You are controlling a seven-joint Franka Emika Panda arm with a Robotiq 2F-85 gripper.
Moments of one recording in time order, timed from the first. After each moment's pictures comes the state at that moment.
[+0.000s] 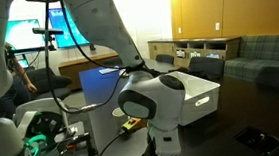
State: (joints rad) arm -0.12 0.48 -0.14 -2.38 0.45 2.61 0.46
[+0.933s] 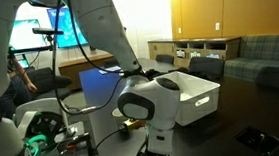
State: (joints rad) arm -0.04 0.52 -0.18 -2.38 0.41 2.65 0.73
